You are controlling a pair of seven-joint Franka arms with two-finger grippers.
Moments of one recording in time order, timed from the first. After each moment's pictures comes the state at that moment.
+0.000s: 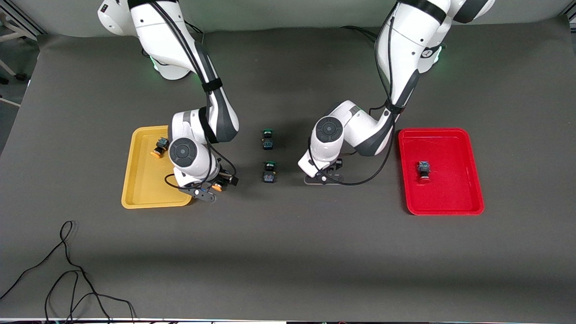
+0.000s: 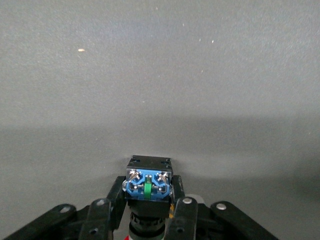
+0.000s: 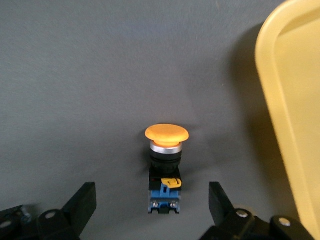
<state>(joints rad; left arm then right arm) -0.56 0.66 -0.15 -1.77 0.11 2.43 -0.77 0.99 0.63 -0.60 -1.89 0.47 2.25 0.51</state>
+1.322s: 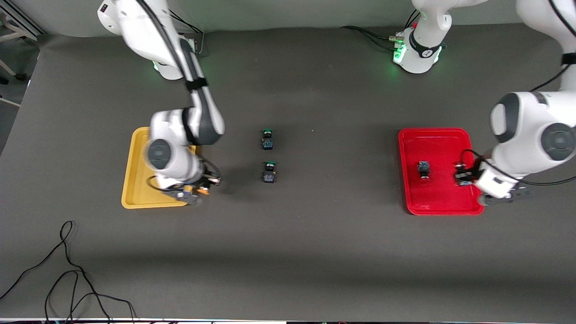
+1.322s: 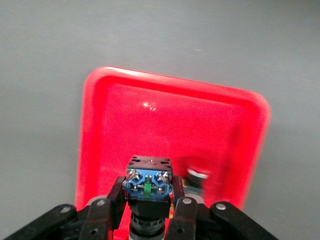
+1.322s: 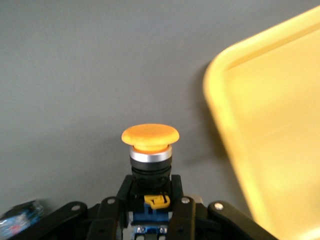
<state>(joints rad) 0.17 0.26 -0.12 -1.99 0.06 2.19 -0.17 0.97 0.51 -0.74 -1.85 0.47 2.08 0.43</state>
